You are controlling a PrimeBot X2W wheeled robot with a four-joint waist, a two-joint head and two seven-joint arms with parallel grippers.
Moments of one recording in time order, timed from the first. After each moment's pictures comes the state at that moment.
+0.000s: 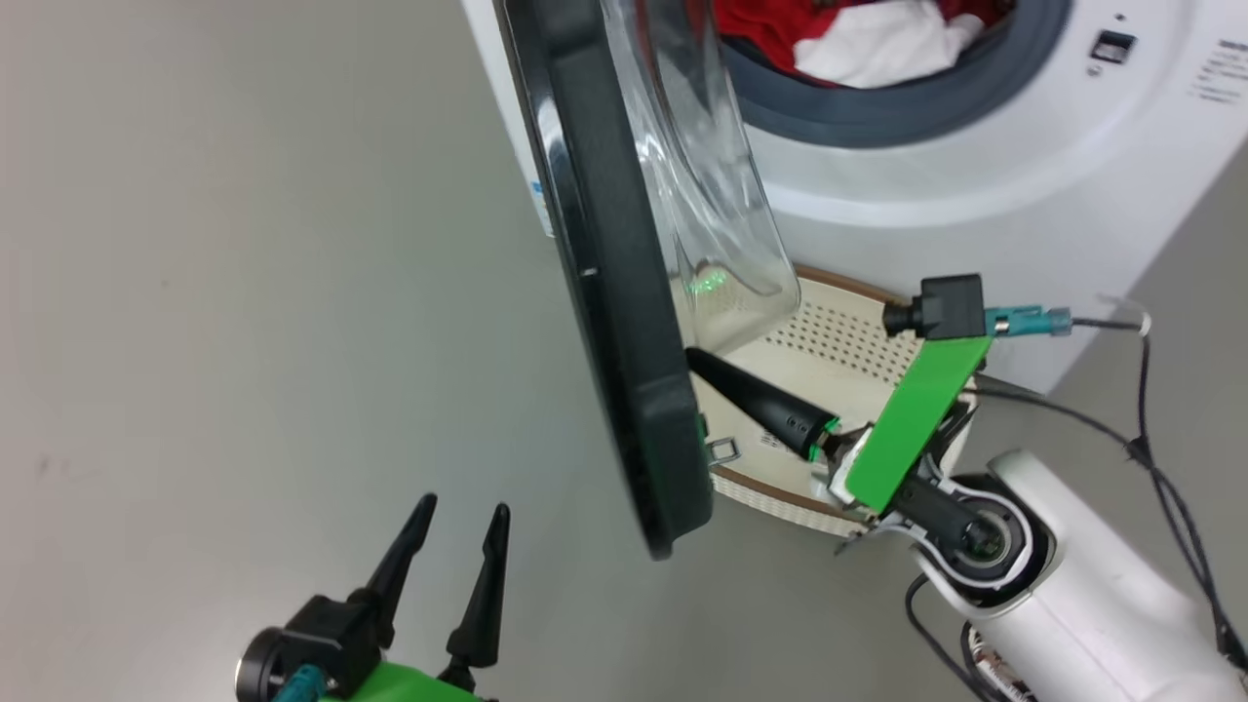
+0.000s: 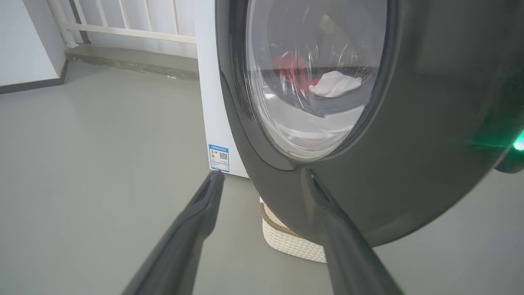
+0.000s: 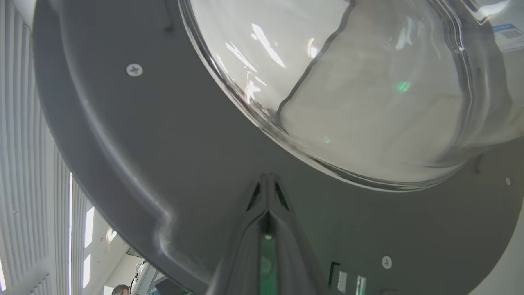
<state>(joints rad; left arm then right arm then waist) -0.13 0.04 -0.21 0.24 -0.26 -0.08 -0.25 -0.54 -0.22 0.54 0.22 1.60 0.12 0.32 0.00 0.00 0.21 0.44</state>
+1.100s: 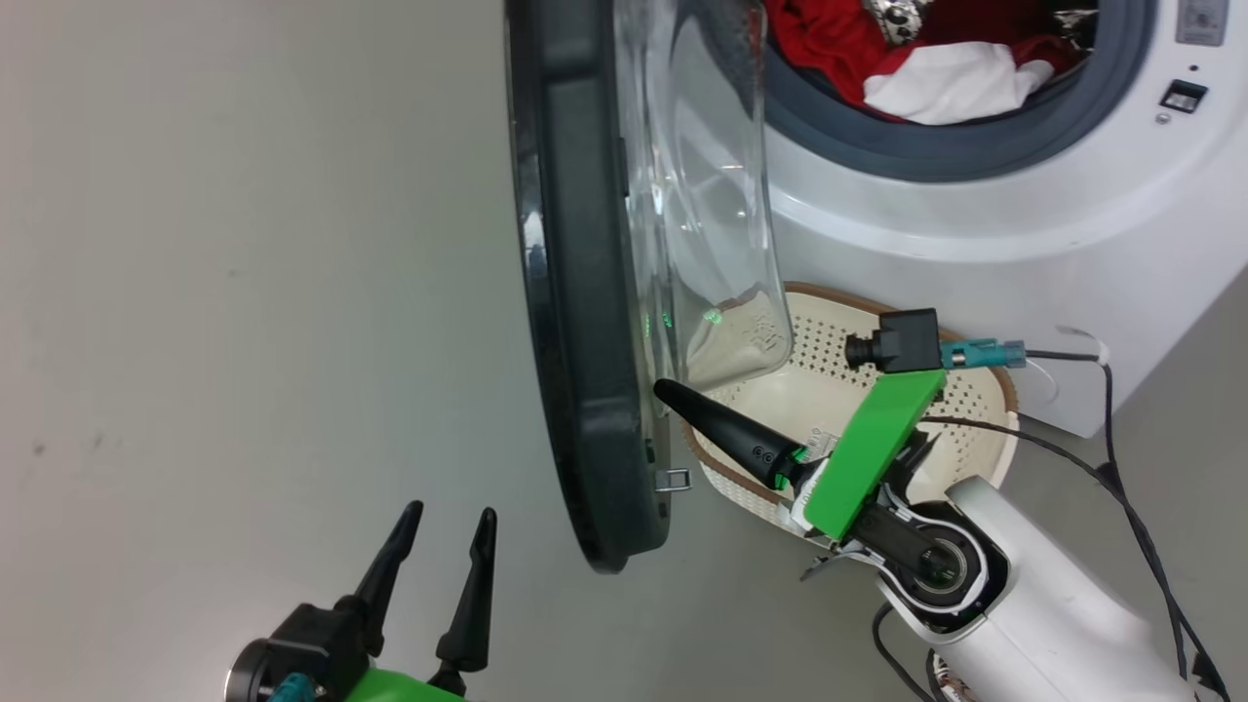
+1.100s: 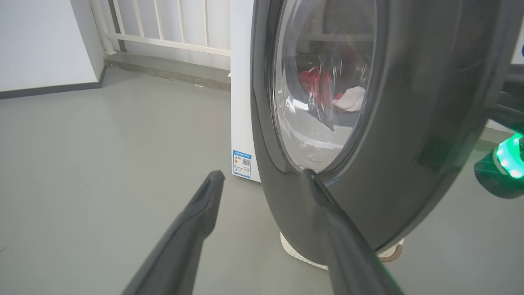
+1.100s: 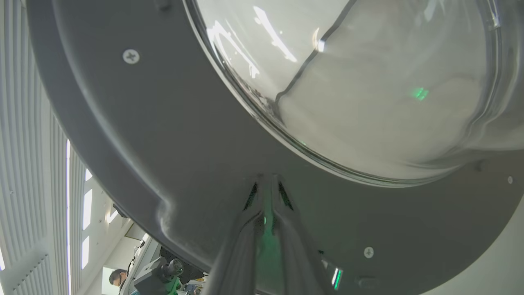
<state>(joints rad) -0.10 0.04 -0.19 0.23 -0.28 -0.06 -0.25 -0.51 -0.16 0.56 0.28 1.54 0.12 0.28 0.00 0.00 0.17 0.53</state>
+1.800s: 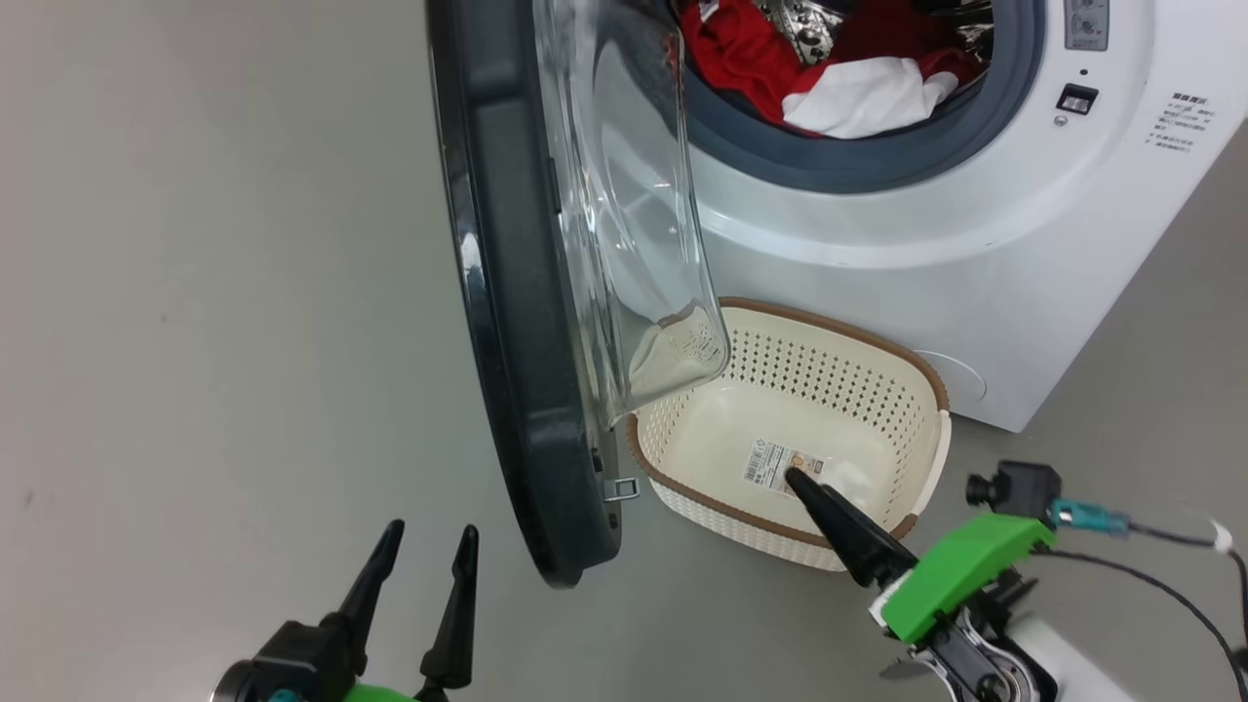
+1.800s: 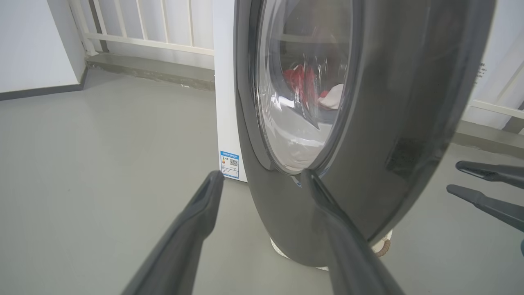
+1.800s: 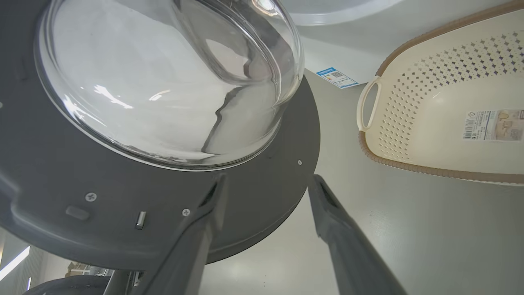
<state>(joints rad) -0.07 0.04 -0.16 0.24 -0.25 -0.06 -0.25 -0.33 -0.25 0.59 0.42 1.49 0.12 -0.03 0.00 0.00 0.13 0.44</state>
